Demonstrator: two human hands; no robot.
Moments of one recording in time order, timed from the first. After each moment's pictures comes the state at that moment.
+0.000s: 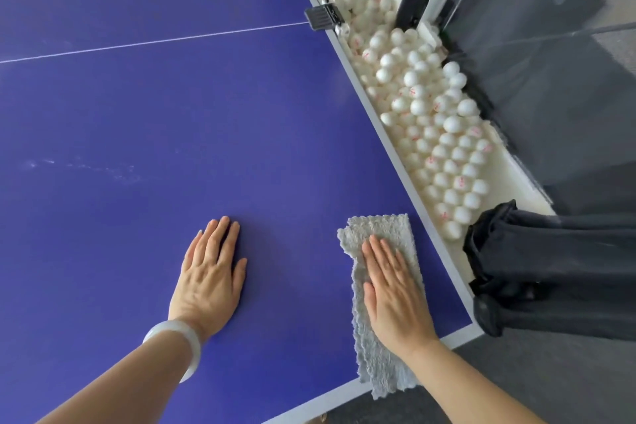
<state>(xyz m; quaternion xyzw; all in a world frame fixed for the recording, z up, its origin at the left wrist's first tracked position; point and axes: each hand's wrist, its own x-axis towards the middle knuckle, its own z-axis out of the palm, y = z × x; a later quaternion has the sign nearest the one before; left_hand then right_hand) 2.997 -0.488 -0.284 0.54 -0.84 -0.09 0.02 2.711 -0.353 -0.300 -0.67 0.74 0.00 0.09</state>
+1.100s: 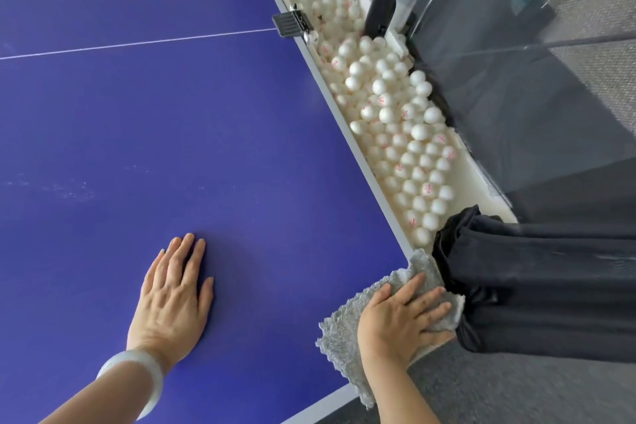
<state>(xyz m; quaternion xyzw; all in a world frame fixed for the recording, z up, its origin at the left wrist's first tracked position) 2.992 -0.485 -0.280 0.55 -0.83 -0.11 0.02 2.724 -0.359 -0.285 -0.14 0.97 0.07 0.18</state>
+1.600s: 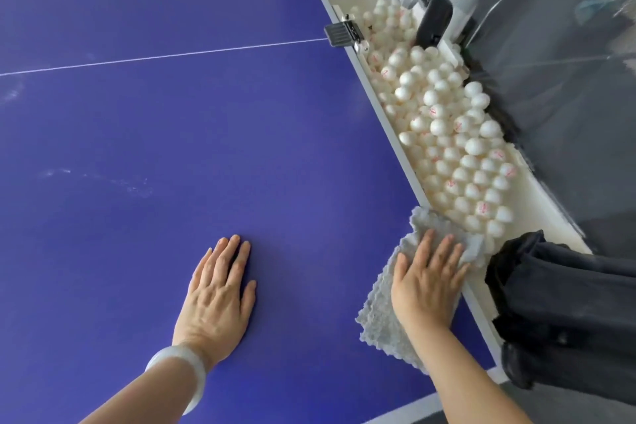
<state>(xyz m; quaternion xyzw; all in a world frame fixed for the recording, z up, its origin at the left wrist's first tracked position) 2.992 -0.488 -0.280 0.55 -0.83 -0.09 0.01 2.694 -0.416 -0.293 -0.40 0.91 0.06 0.08</state>
